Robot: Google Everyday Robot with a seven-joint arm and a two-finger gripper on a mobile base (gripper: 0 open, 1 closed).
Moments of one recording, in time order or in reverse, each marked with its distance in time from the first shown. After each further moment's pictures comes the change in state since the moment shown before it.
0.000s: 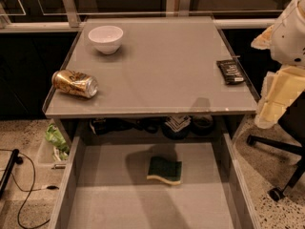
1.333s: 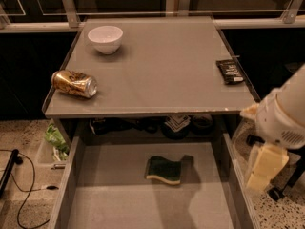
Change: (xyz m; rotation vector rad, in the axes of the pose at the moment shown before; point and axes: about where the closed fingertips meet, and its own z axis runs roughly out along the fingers) arm 0.034 0.089 0.100 -0.184 -0.029 0.083
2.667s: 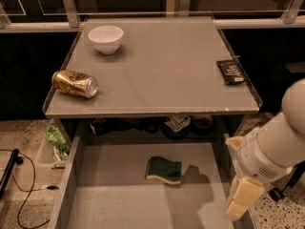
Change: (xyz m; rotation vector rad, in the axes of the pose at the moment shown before) arm 0.013 0.028 0.083 -0.056 -0.061 0.026
